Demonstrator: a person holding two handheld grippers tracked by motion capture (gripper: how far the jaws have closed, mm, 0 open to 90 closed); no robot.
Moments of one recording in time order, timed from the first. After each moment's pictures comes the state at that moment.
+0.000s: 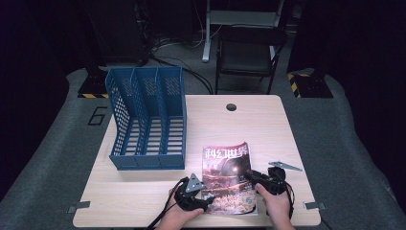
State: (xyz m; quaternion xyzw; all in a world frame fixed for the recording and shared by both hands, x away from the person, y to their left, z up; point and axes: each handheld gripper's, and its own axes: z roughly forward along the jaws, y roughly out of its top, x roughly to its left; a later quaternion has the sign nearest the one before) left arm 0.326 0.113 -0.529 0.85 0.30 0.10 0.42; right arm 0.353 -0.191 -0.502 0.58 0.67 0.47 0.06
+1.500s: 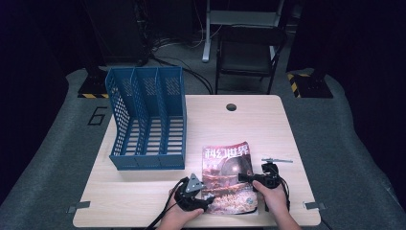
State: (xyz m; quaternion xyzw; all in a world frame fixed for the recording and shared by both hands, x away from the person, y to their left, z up) left arm 0.325 0.113 -0.529 0.85 0.31 0.10 0.42; right arm 0.382 -0.189 -0.525 0.56 0.69 0.45 -0.05
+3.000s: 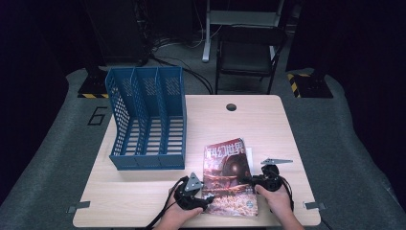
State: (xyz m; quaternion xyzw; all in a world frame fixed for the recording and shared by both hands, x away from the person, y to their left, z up) left arm 0.330 0.116 -0.528 0.85 0.30 0.09 0.42; right arm 0.372 -0.191 -0.513 0.47 0.75 0.46 -0.04
